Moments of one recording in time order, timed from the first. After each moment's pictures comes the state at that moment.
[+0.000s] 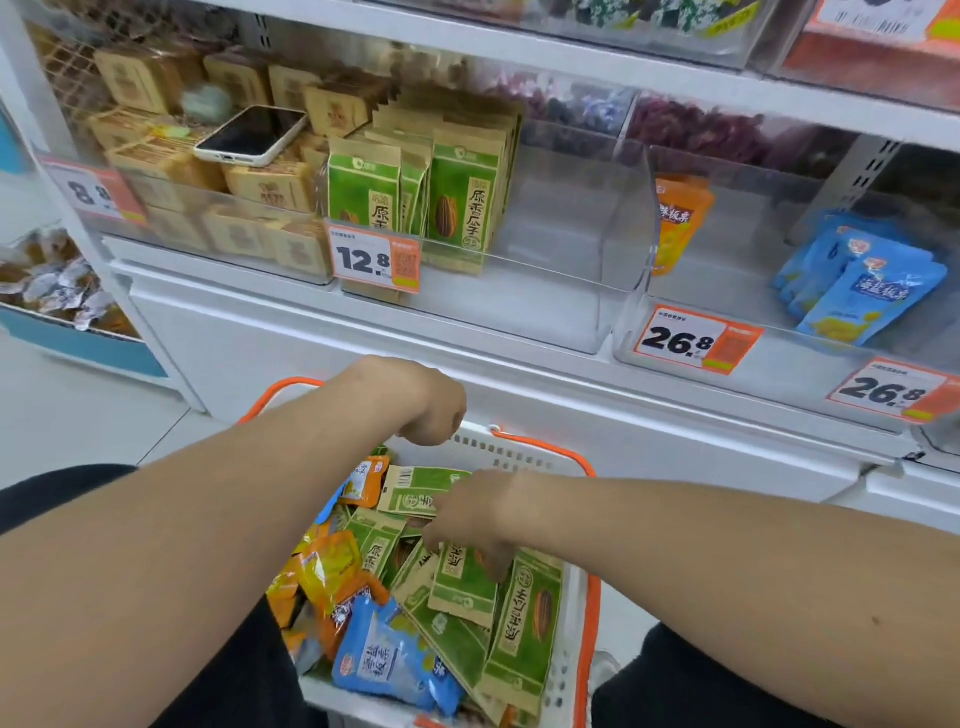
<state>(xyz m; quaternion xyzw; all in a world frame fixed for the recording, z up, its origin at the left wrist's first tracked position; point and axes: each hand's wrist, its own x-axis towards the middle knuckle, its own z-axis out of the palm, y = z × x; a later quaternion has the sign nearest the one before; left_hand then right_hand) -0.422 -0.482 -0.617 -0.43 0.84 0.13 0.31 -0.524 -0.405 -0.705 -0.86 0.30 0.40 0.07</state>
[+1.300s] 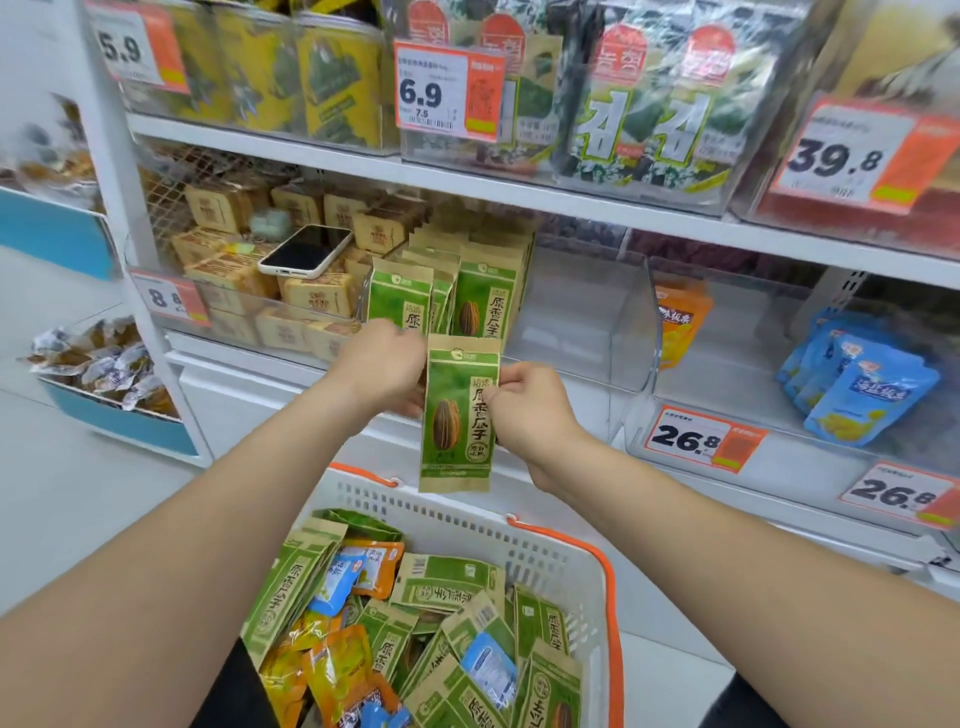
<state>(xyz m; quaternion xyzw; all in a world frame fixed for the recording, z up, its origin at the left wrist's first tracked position) -0.373 -0.504 -0.528 -0.59 0.60 0.43 -0.31 -0.534 -0.471 -0.574 -0.47 0.65 -0.45 0.41</state>
